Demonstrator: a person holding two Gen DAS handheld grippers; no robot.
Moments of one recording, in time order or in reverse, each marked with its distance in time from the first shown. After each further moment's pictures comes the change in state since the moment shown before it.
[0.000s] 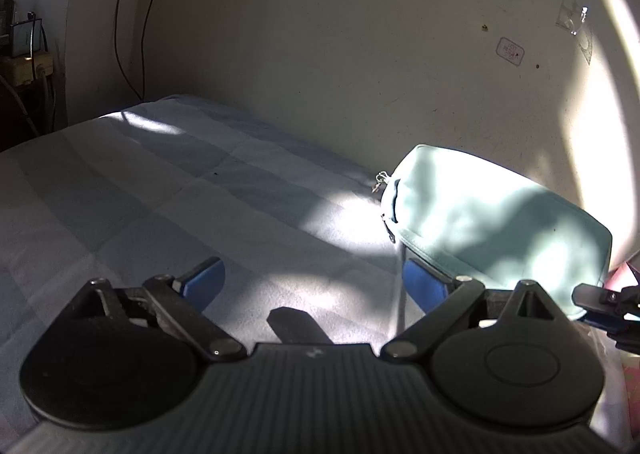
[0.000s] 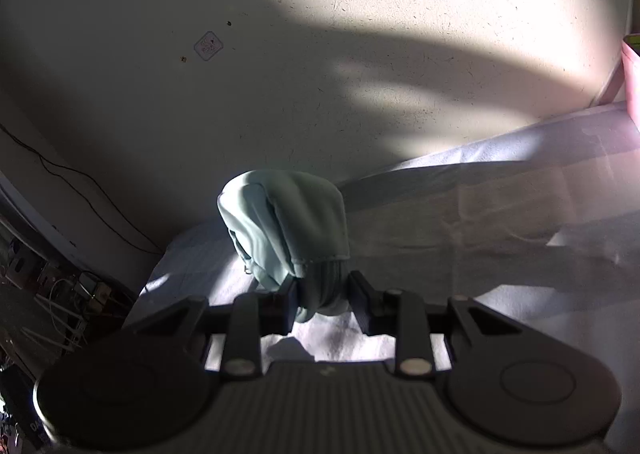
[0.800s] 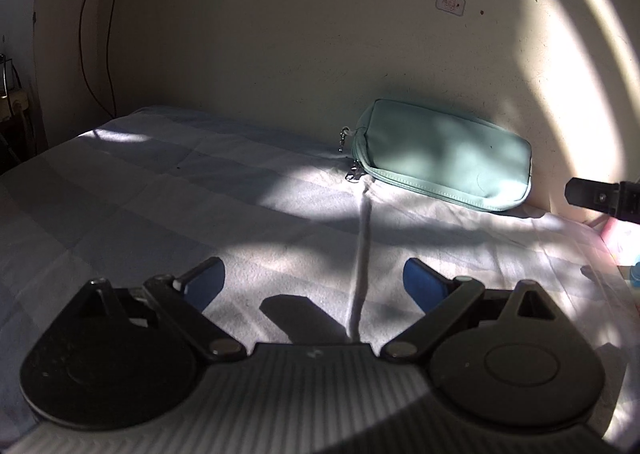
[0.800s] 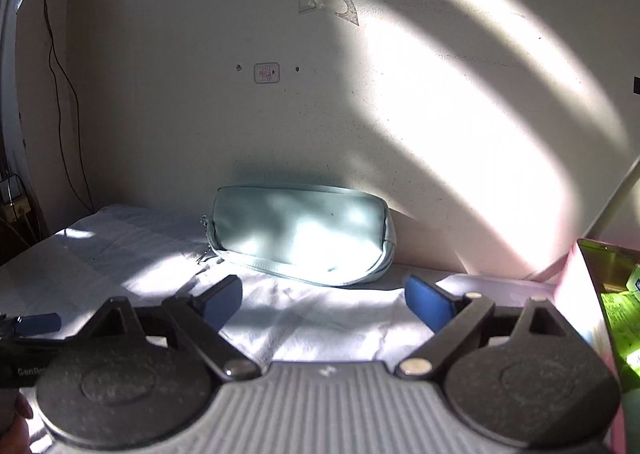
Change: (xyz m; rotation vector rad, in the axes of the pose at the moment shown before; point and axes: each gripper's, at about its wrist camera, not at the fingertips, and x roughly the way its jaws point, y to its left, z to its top) left arm -0.006 -0.039 -0.024 0.157 0.024 0.002; right arm 0.015 0.065 0.015 -0.498 -0.262 -0.317
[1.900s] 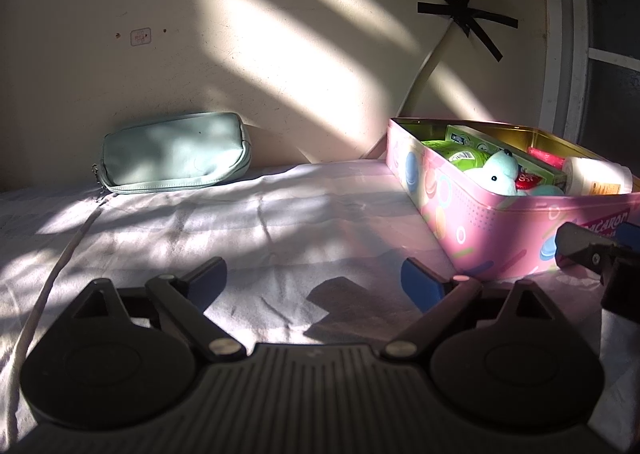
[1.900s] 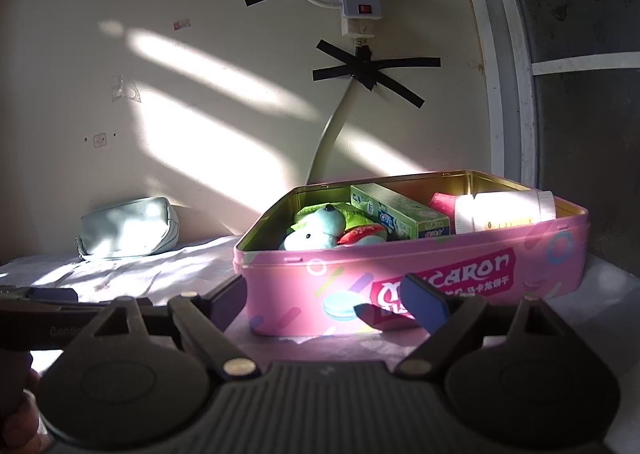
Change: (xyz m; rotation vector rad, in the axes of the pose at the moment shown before) left arm -0.085 -0.186 -0.087 0.349 -0.110 -0.313; right arm -0.219 -0.103 -0.163 0.248 -0.223 -0.397
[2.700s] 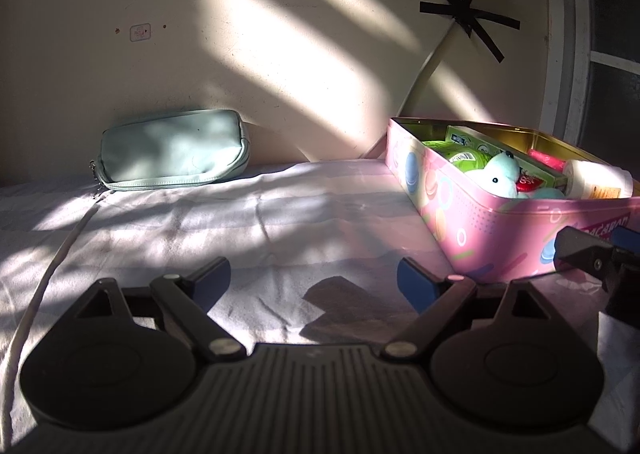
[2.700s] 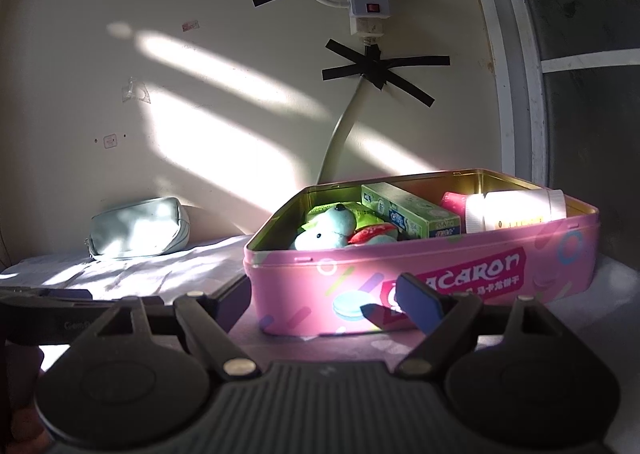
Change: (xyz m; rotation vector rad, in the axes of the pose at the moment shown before) left arm 0.002 -0.001 0.001 -0.007 0.001 -0.010; right arm 0.001 -0.003 0.000 0.010 0.006 0.038
